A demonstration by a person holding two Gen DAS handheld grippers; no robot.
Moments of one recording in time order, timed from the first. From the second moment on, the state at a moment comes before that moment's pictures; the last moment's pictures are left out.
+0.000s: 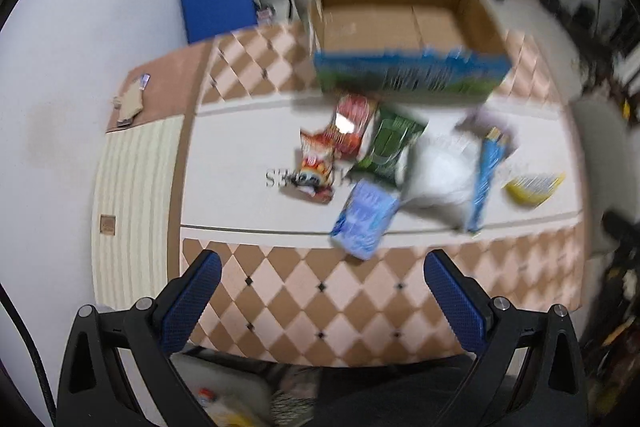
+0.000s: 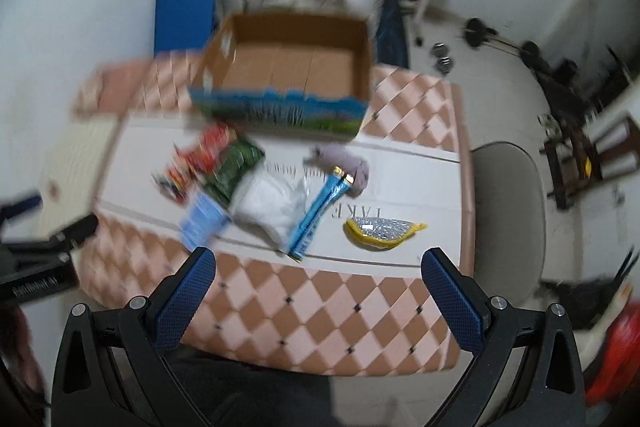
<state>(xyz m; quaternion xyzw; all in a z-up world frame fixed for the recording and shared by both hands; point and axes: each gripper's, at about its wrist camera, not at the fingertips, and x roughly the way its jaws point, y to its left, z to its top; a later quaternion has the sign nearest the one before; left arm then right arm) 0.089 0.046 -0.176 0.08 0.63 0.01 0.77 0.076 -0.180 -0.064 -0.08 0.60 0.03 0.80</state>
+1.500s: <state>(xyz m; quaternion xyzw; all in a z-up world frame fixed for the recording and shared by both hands) 0.173 0.080 -0.418 0.06 0.77 -0.05 0.63 0.193 -0.134 -0.392 0.02 0.80 0.00 0.60</state>
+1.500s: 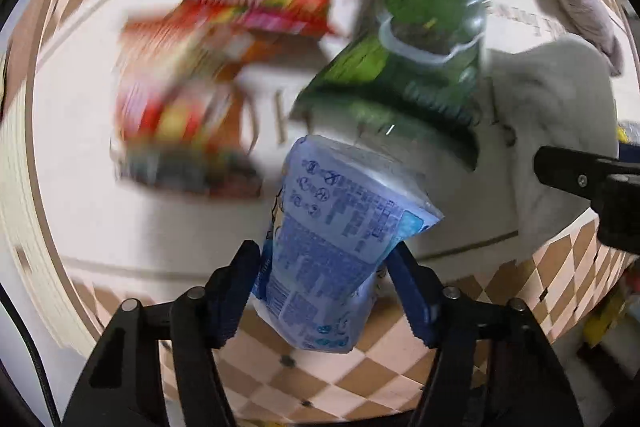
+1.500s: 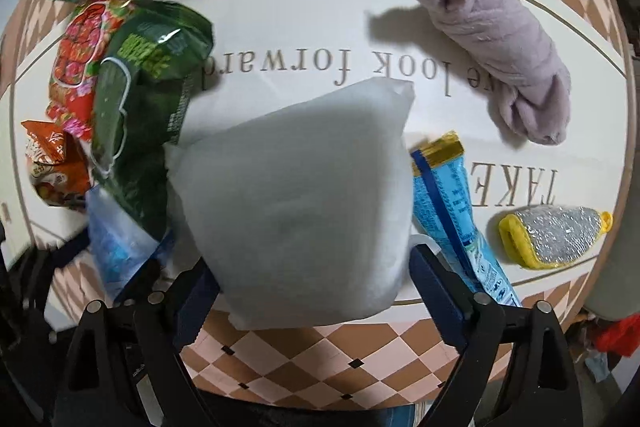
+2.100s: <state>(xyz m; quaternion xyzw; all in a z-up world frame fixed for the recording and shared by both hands) 0.129 0.124 -0.363 -0.03 0.74 -0.04 0.67 0.141 -0.094 -0.375 0.04 0.78 -0.01 0.63</state>
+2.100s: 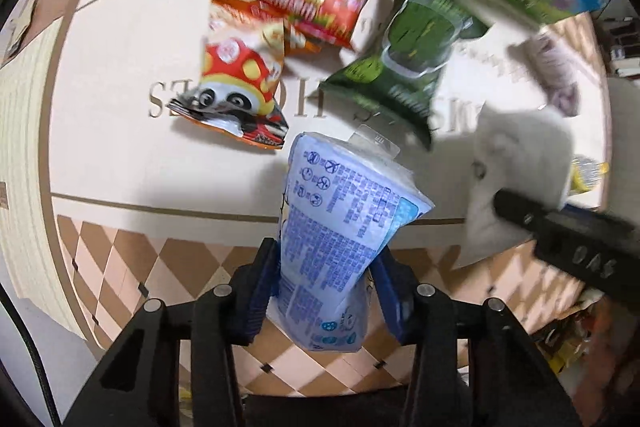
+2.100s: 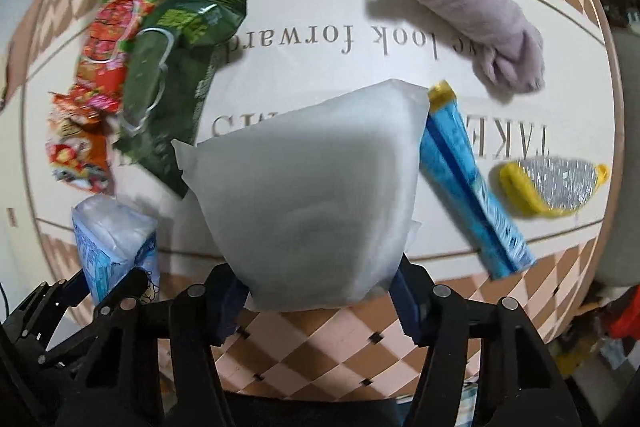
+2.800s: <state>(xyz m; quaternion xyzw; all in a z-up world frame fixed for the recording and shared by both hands) 0.449 0.060 -0.262 -0.16 0.70 -0.06 0.70 0.373 -0.148 -0.215 0.13 0.68 0.06 0.72</state>
